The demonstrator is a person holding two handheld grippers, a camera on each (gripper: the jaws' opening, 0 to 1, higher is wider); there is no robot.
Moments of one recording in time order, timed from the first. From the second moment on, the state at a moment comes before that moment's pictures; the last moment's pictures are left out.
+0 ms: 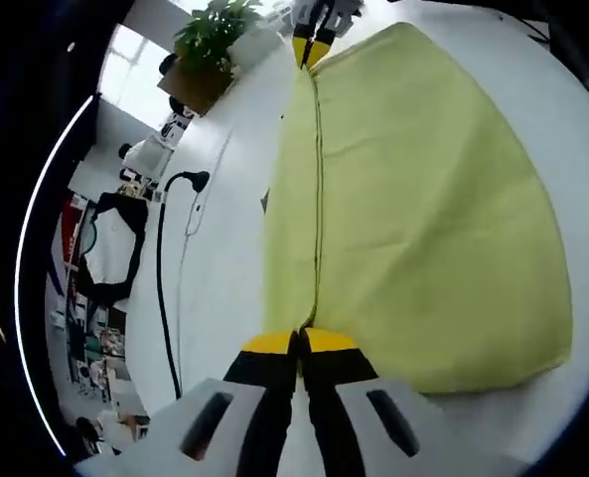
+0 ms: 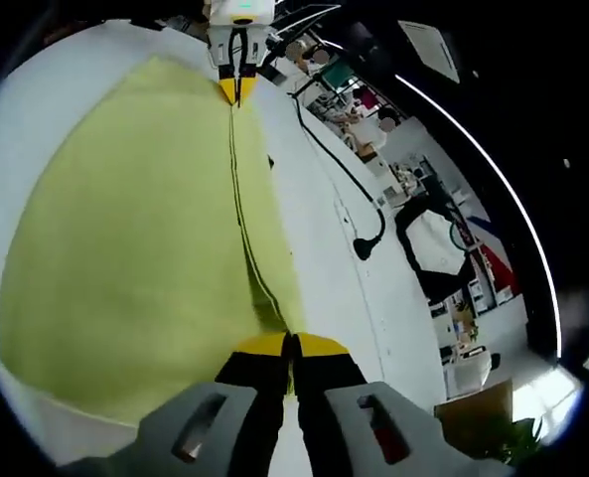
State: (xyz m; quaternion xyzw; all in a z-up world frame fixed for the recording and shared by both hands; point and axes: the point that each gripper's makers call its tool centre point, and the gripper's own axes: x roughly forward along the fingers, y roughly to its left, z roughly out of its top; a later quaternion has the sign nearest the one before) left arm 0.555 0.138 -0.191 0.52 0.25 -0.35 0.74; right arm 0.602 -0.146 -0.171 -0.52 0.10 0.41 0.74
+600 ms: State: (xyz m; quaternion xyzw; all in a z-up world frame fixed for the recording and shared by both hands) left arm 0.604 0.152 -0.146 0.39 0.24 -0.30 0.84; right arm 0.639 -0.144 -0.160 -0.38 0.19 0.38 0.82
